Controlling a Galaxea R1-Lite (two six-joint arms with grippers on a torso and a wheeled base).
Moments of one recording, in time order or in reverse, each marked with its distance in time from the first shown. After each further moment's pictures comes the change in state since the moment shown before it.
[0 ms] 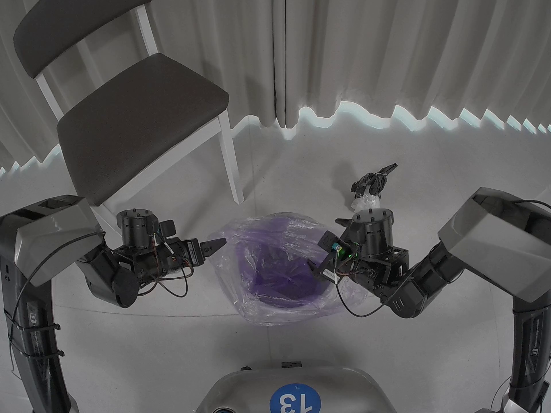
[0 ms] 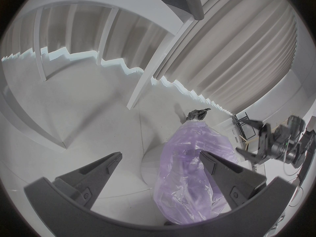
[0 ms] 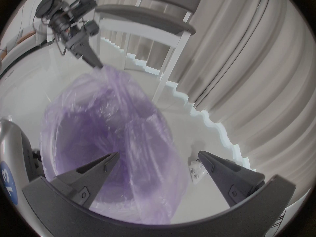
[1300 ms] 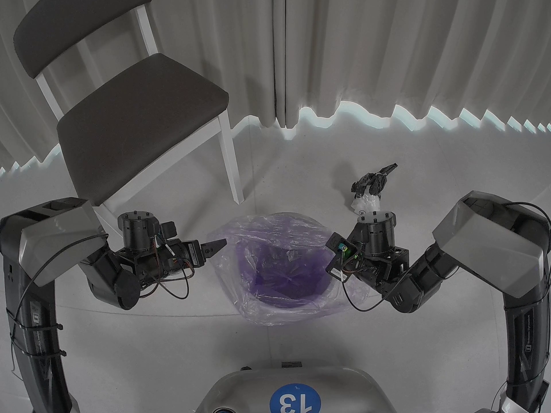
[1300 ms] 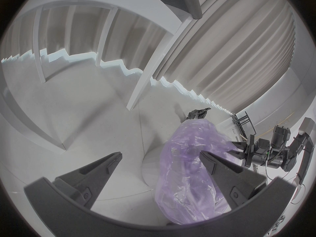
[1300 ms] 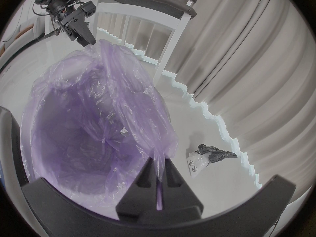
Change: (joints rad) left arm 0.000 0.021 0.001 -0.032 0.002 0.008; right arm -0.060 0.069 -0.039 0.000 0.000 -0.030
